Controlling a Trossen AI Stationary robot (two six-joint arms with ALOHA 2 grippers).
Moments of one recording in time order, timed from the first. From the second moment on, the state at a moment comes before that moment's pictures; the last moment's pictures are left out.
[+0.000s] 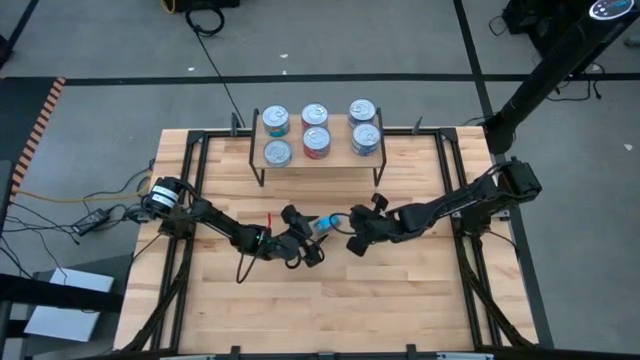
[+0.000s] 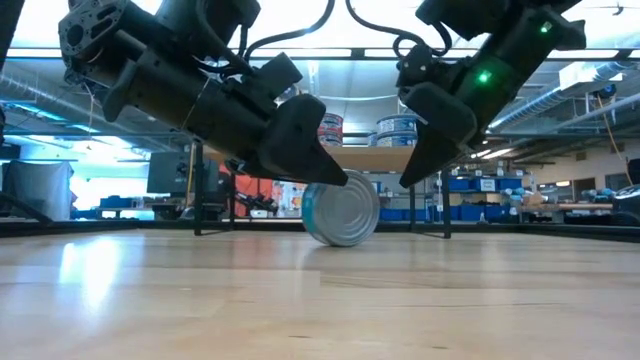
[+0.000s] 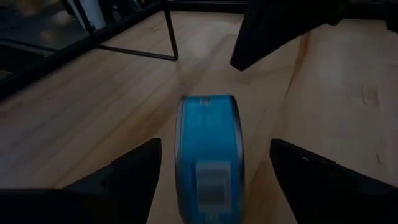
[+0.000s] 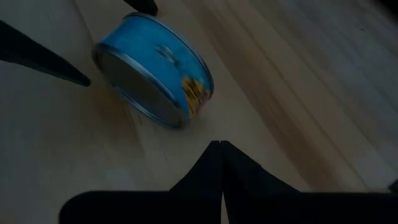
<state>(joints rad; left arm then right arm) -0.29 1.86 0.78 0.61 -0.75 -0.27 0.21 1.59 0.85 -0.27 0.52 0.55</state>
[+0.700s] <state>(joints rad) -0.34 1.72 0.77 0.48 -0.79 0.04 0.22 1.59 0.85 -0.26 0.53 0.53</state>
